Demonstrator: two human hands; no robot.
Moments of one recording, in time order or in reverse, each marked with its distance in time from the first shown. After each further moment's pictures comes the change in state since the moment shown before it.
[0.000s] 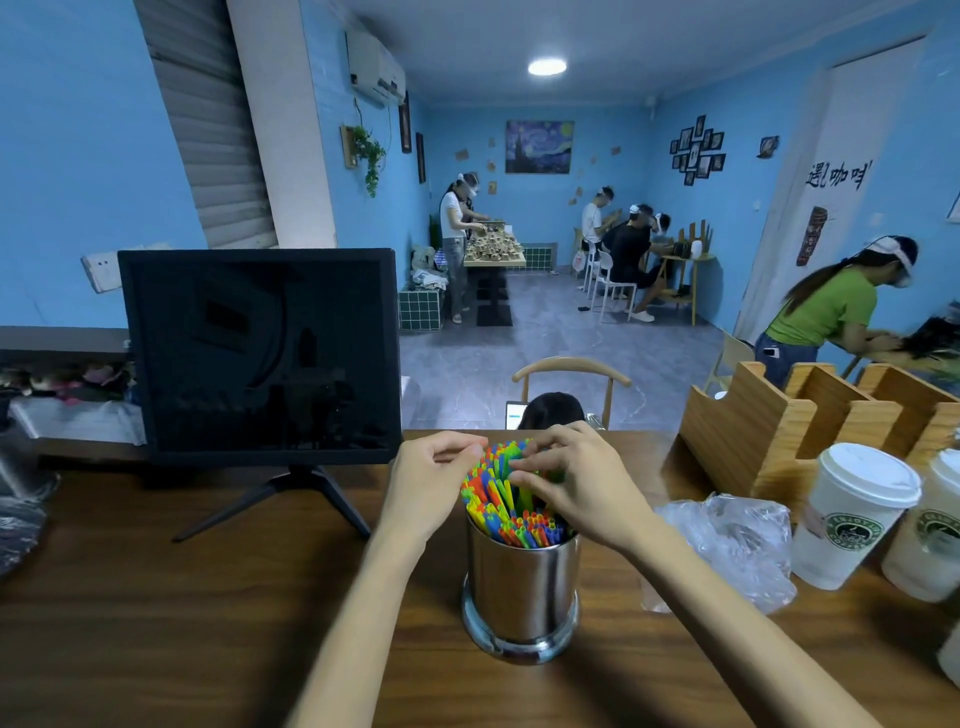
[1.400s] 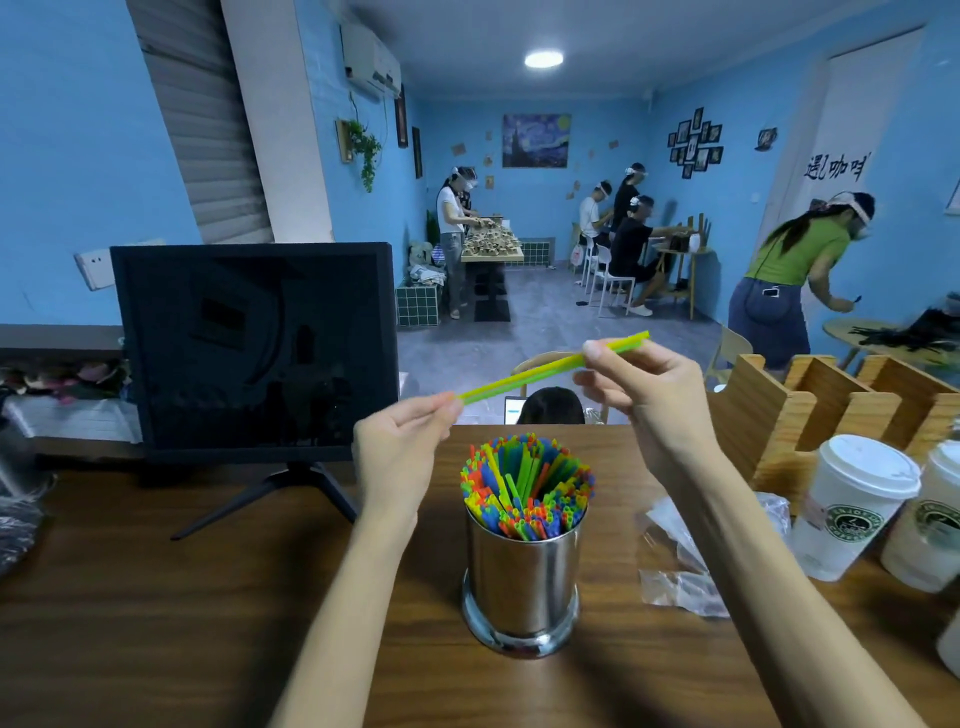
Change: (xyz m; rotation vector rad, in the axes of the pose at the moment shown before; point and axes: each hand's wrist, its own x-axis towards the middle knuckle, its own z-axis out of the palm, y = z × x) left_hand 0.007 0.017 -0.011 -0.392 0.239 -0.025; right_hand 0.023 -0.025 -0.077 1.174 0.422 0.361
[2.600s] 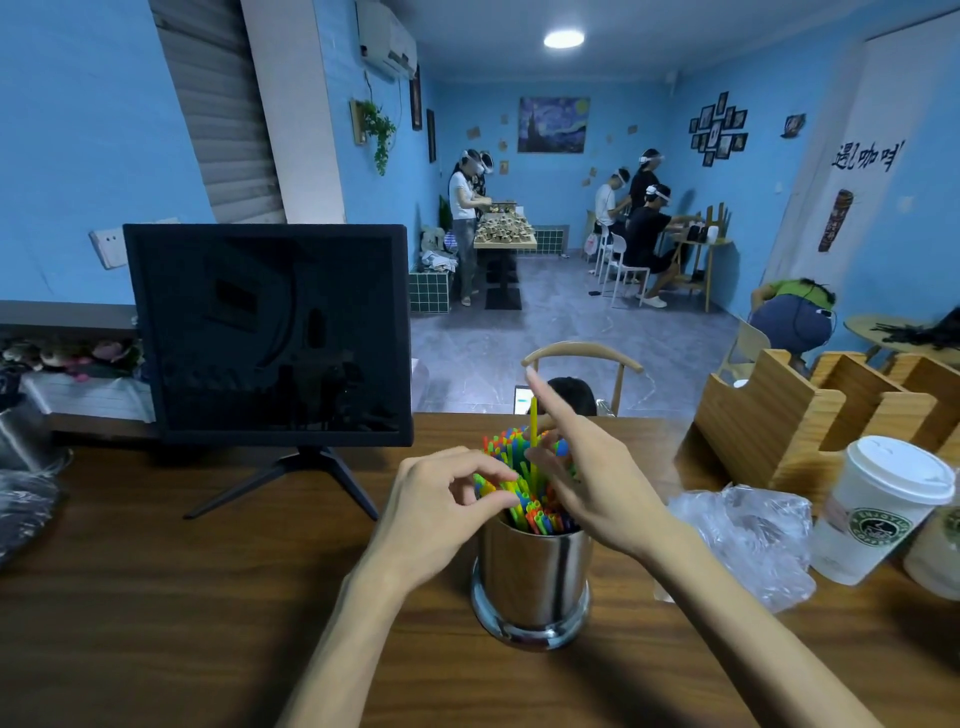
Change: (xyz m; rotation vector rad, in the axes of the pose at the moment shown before) left_hand -0.038 -0.016 -0.024 0.522 -0.409 0.433; right_hand -0.034 0.073 0.003 -0.992 -0.469 -0.364
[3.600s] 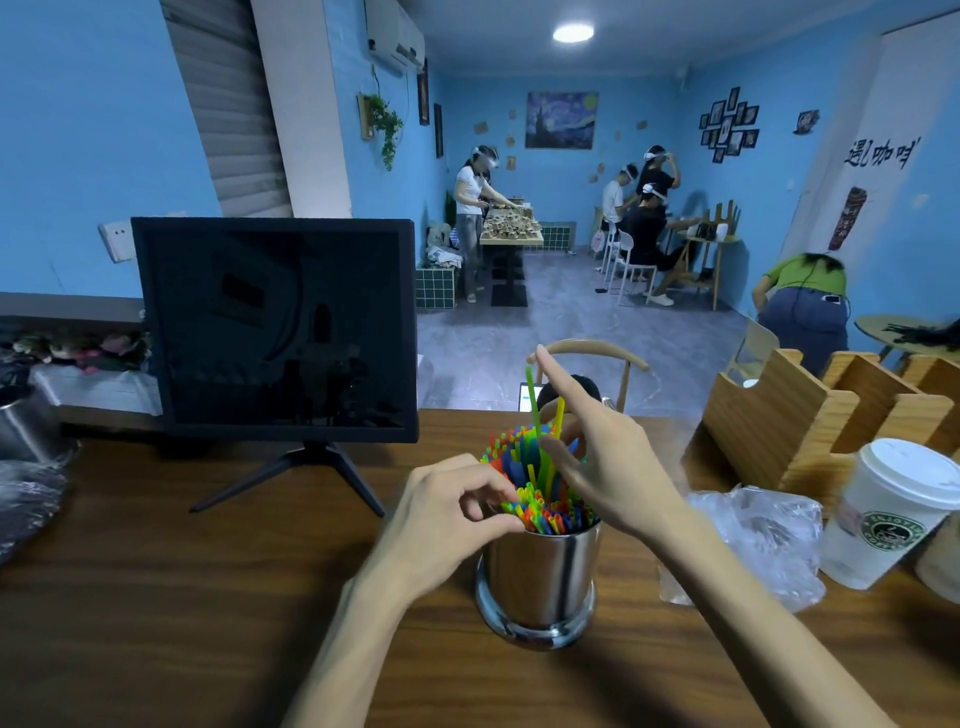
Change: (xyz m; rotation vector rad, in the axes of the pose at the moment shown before) left_hand -0.007 -0.007 0.001 0.066 -0.083 0.009; right_hand 0.014 0.000 -0.006 -0.075 0.050 0.032
